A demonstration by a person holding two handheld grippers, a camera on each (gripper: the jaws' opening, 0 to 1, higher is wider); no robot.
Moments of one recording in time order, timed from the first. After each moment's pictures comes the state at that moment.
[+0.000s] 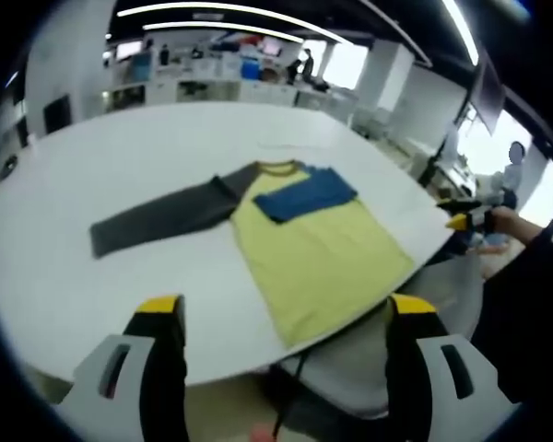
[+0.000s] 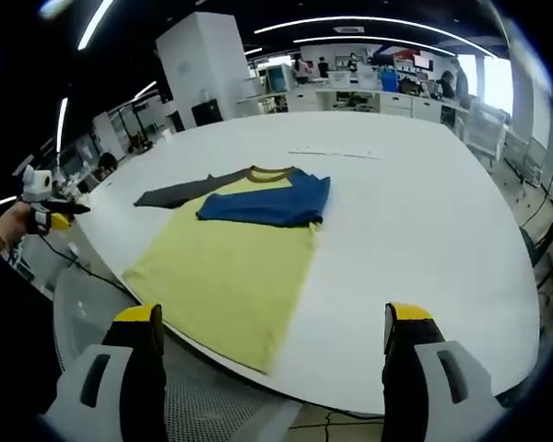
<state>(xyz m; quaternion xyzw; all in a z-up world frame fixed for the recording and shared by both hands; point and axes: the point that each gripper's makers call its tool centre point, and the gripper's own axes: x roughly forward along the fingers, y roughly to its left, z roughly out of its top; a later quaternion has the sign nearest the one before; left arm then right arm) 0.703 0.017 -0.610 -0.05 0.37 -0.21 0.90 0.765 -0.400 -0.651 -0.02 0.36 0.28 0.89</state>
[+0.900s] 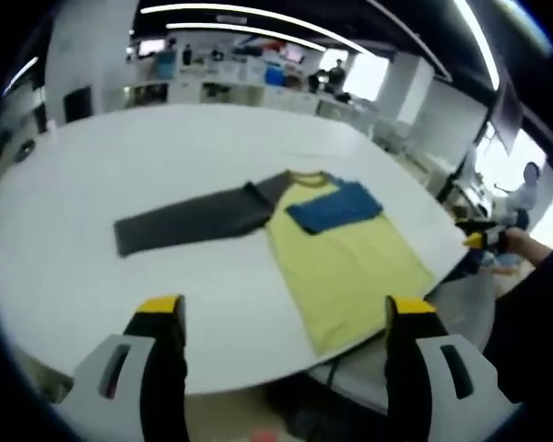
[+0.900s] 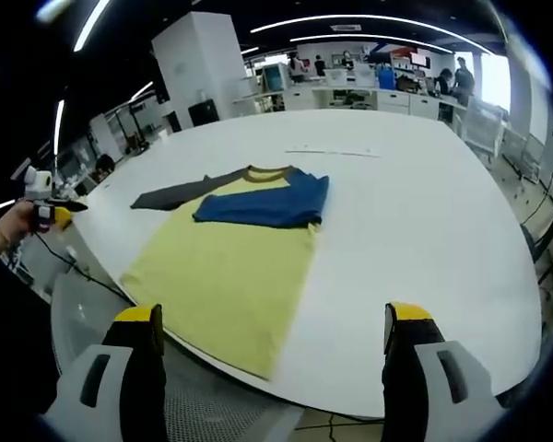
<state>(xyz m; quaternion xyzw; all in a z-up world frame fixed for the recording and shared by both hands) 0.730 0.070 -0.611 -0.07 0.36 -0.16 0.92 0.772 -0.395 -0.654 -0.01 0.36 0.27 0.89</state>
